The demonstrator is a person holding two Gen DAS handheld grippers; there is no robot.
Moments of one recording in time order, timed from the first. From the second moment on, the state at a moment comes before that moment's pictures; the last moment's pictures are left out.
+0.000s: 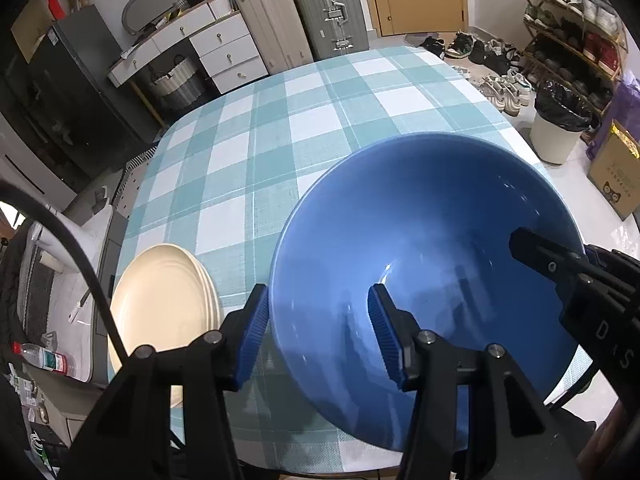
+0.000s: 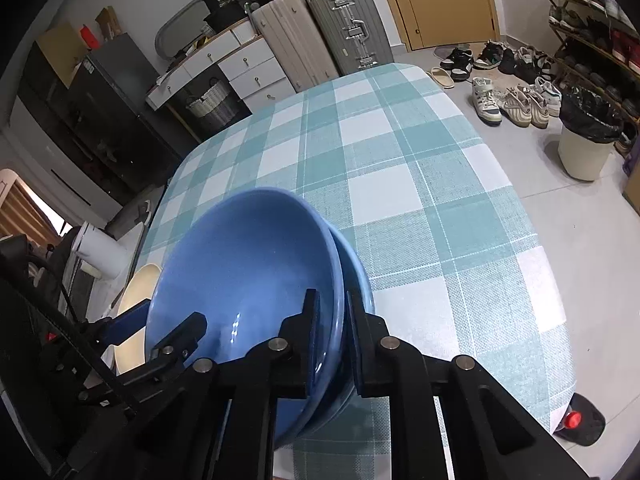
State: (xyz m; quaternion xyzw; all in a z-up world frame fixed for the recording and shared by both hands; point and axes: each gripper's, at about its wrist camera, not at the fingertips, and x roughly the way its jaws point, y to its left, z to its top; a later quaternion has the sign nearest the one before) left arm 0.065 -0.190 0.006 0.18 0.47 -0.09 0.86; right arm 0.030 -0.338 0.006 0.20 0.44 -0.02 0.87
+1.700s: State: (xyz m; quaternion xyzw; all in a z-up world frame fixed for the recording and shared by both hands) left arm 0.089 -0.148 -0.011 0.06 0.51 -0.11 0.85; right arm 0.041 -0.339 0.022 0.10 0.50 -0.06 0.86
